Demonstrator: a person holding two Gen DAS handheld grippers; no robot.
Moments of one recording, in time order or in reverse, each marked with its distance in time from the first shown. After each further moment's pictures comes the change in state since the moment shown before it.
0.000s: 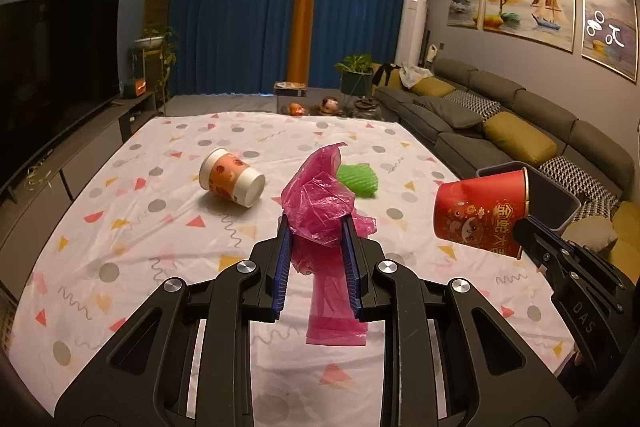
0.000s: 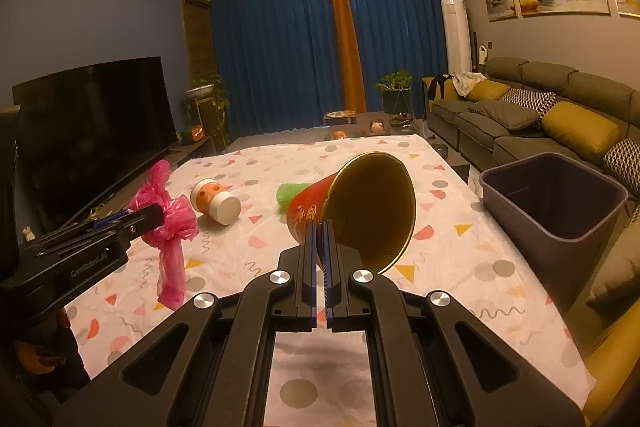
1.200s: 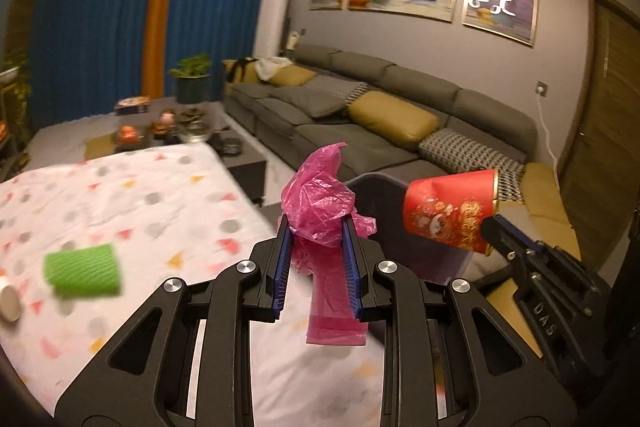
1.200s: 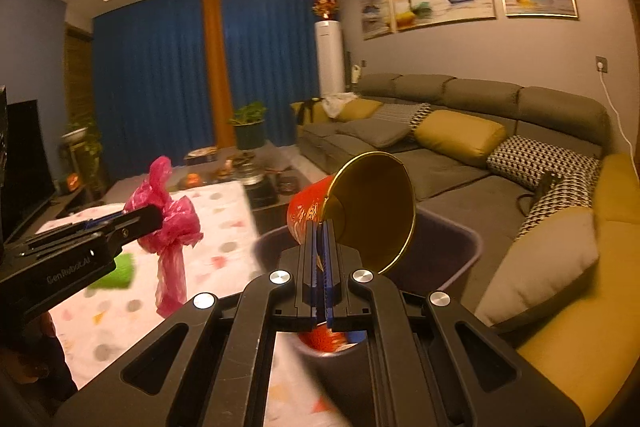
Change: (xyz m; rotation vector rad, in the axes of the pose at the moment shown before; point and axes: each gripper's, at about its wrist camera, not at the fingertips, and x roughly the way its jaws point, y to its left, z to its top) left arm 0.144 -0.247 0.061 0.186 0.028 -0.497; right arm -0.005 -0.201 0.041 0.125 -0.104 -0.453
